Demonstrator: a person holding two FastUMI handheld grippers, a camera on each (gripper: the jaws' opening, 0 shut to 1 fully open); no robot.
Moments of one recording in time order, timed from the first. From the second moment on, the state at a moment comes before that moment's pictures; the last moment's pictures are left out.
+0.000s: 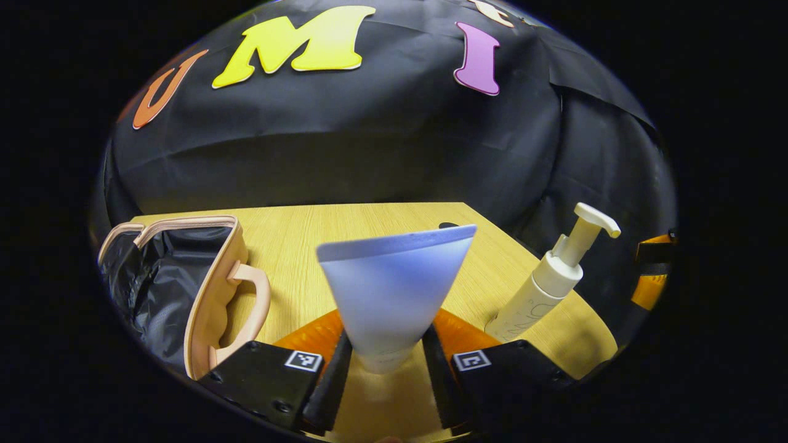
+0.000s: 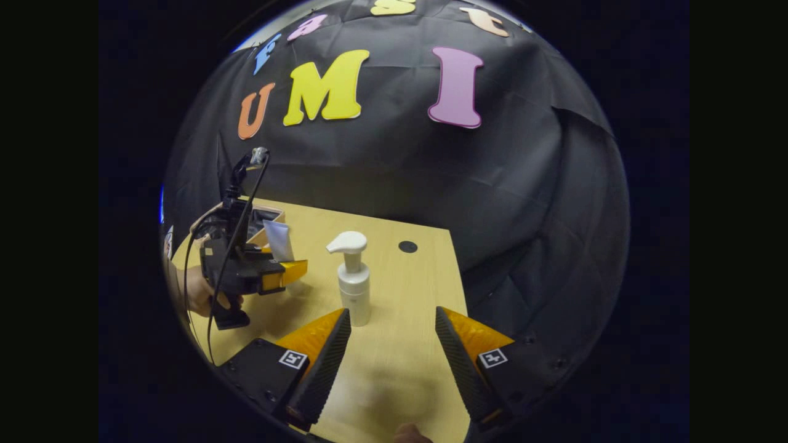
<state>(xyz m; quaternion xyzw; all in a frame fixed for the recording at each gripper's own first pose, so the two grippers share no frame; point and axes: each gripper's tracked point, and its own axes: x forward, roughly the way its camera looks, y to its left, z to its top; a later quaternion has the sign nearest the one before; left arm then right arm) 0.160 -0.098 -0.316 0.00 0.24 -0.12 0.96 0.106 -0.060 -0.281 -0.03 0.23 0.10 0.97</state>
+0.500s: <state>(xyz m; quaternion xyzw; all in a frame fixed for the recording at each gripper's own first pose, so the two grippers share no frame) 0.120 -0.094 -0.287 -0.07 0.24 -0.10 0.96 0.158 -0.022 -0.317 -0.02 0.24 0.13 0.96</state>
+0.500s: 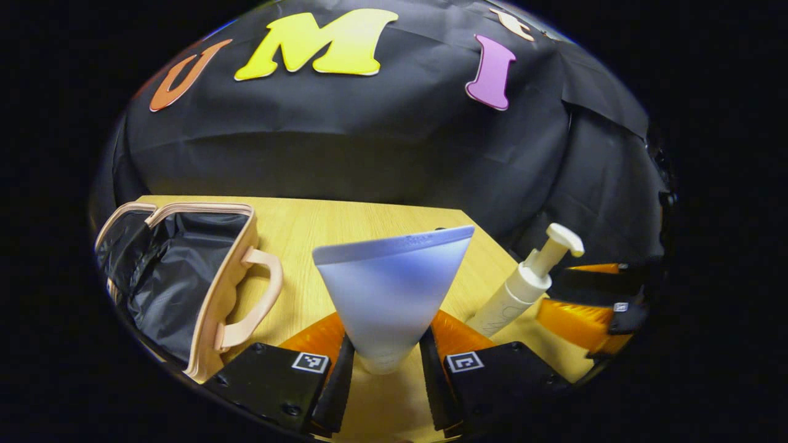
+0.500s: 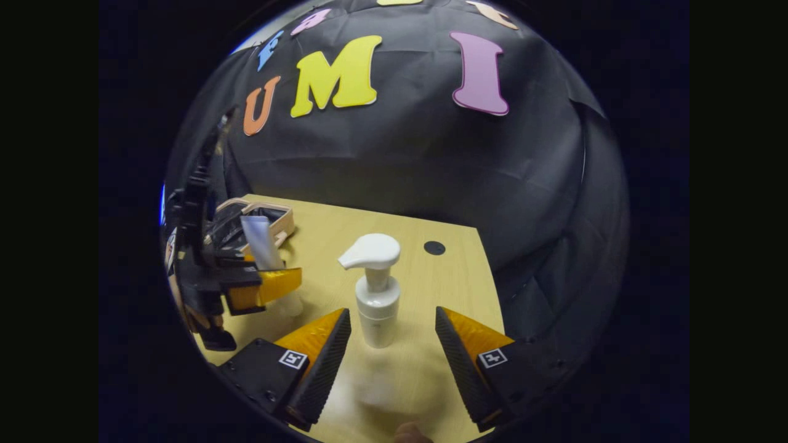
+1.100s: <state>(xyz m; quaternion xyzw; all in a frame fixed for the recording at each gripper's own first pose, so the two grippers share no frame) 0.010 0.001 -0.202 -0.08 0.24 0.00 0.97 0.193 0.005 -0.364 -0.02 0.27 0.12 0.95</state>
